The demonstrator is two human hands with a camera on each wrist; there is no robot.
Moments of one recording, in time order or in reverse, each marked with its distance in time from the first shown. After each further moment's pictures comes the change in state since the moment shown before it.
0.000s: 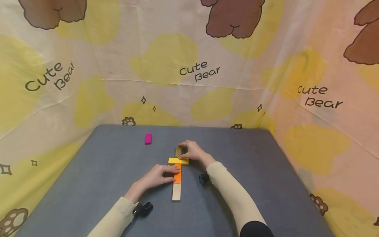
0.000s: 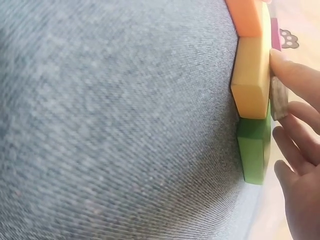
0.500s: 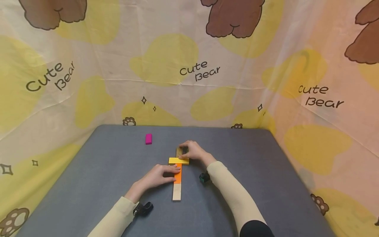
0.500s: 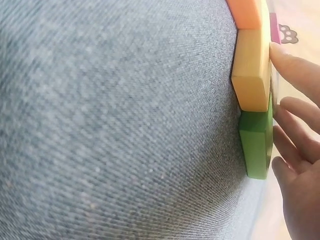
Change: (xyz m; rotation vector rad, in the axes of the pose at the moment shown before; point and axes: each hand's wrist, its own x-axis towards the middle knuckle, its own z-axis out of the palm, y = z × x) left_hand 0.001 -0.001 0.002 0.018 0.010 -0.008; right_hand 0.001 0.004 -0.001 -0.027 -0.027 0.010
